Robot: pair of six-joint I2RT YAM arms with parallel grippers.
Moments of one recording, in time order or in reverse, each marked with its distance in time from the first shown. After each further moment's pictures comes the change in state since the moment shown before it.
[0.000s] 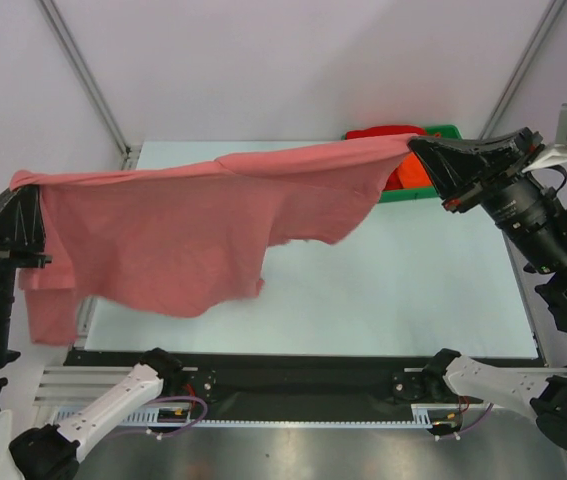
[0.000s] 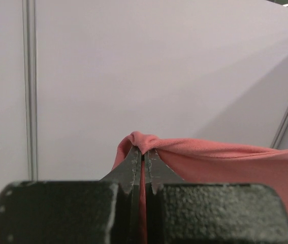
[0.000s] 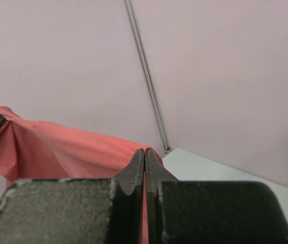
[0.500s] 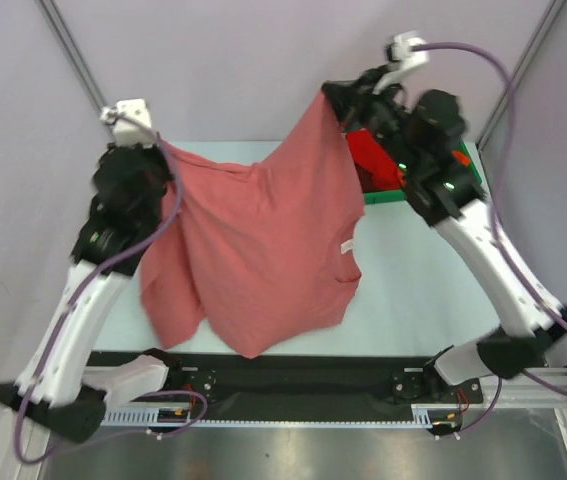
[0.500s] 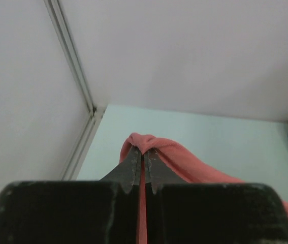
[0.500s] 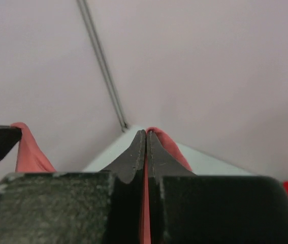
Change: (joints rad) left arm 0.093 0.316 -0.333 0.185 -0.208 0.039; right arm -0.110 0.375 0.003 0.327 -0.025 -0.095
